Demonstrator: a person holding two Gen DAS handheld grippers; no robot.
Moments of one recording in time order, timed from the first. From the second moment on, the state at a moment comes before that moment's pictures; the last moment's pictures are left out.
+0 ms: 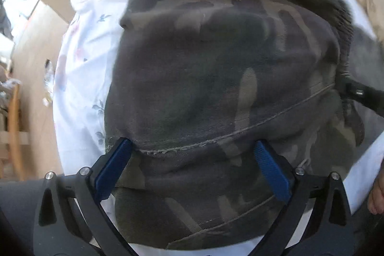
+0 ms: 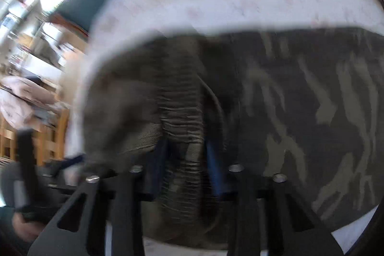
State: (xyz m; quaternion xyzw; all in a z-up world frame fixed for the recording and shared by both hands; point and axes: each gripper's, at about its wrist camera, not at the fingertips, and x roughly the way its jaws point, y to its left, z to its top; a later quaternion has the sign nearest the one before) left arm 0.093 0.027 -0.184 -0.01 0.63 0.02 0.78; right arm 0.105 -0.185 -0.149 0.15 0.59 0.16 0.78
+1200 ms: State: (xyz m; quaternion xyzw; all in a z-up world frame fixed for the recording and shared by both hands) left arm 0.114 0.035 -0.124 -0.11 0.54 0.05 0.83; right arm -0.003 -0.577 -0.161 0.53 0.33 -0.19 0.76
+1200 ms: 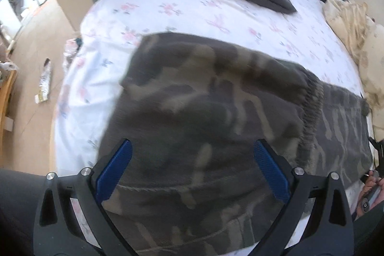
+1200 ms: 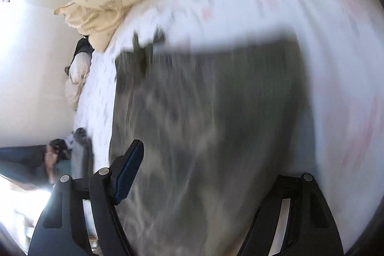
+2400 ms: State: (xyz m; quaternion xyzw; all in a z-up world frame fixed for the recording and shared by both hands) left arm 0.088 0.095 -0.103 -0.20 0.51 0.08 0.83; right arm 0.004 -0.146 -0.096 0.02 0.51 0.31 0.80
